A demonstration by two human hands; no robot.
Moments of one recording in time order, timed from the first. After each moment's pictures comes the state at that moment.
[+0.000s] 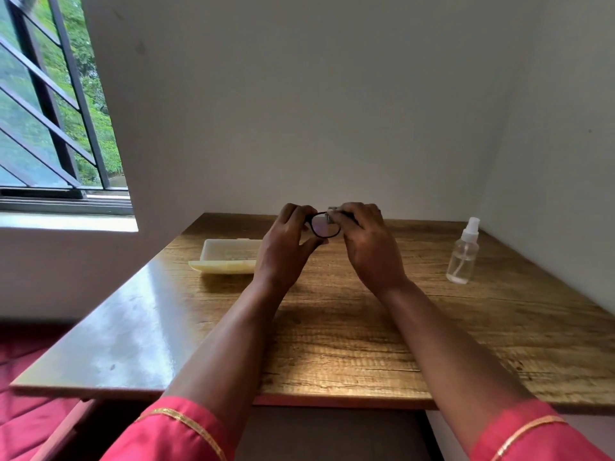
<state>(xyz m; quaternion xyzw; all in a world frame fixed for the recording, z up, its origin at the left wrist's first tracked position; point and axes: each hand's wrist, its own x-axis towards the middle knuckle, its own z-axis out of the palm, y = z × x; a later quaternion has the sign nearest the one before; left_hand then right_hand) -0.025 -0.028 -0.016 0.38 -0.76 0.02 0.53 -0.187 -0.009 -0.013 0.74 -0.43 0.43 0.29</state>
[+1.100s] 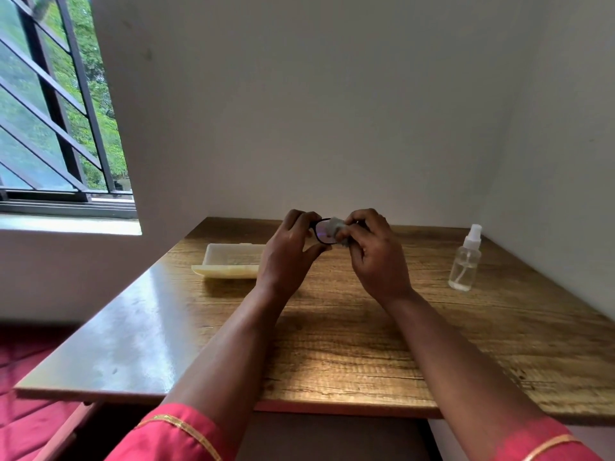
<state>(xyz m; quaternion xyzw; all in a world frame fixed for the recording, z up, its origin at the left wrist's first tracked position) -0.025 -0.029 -0.017 0.37 -0.77 0.03 0.52 -0.189 0.003 -0.012 0.74 -0.40 0.50 0.21</state>
